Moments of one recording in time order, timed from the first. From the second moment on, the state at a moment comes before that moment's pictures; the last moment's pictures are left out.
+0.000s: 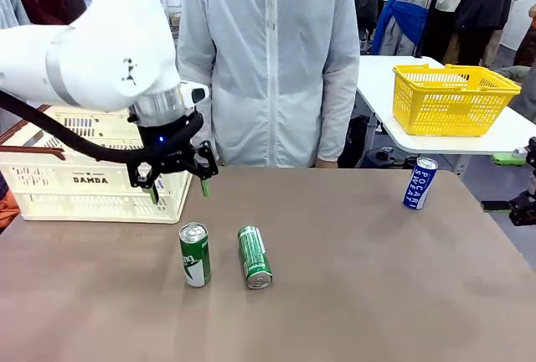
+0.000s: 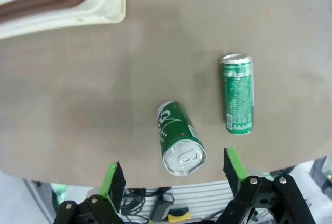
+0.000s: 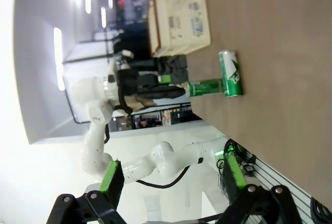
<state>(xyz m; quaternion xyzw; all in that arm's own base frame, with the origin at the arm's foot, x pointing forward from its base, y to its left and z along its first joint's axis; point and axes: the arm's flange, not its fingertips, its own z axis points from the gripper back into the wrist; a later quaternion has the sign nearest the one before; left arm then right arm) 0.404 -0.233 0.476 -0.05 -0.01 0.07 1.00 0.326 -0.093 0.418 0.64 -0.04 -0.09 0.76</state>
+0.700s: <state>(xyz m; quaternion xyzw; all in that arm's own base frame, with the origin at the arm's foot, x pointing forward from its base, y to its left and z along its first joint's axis) 0.378 -0.254 0.425 -0.04 -0.01 0.07 1.00 0.326 -0.093 0.418 0.65 -0.04 -0.09 0.76</state>
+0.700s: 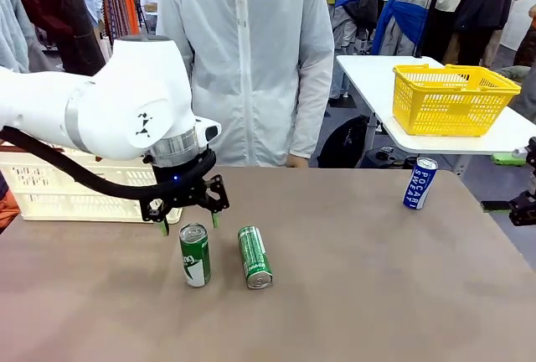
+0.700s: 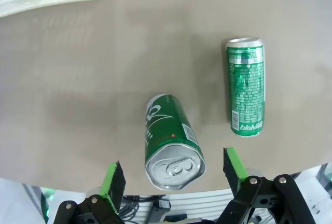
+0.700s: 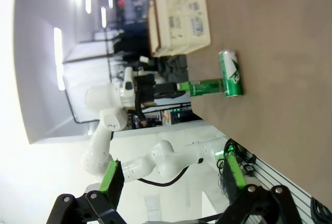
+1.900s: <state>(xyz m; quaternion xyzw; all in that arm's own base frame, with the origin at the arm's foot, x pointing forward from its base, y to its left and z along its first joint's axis) 0.384 -0.268 0.395 -0.03 0.04 0.03 1.00 0.325 -0.093 0.419 0.65 -0.04 -0.09 0.76</state>
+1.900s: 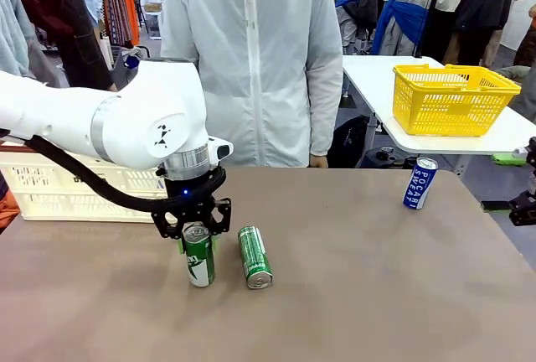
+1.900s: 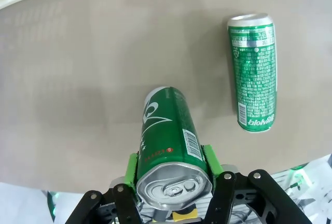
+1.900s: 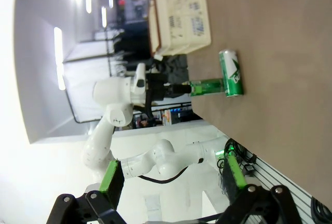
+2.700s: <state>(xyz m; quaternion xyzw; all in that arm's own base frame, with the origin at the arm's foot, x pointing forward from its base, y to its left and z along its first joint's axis) 0.391 -0.192 0.501 -0.05 0.01 -0.02 1.00 0.325 -0.093 0.418 0.65 -0.04 -0.09 0.76</state>
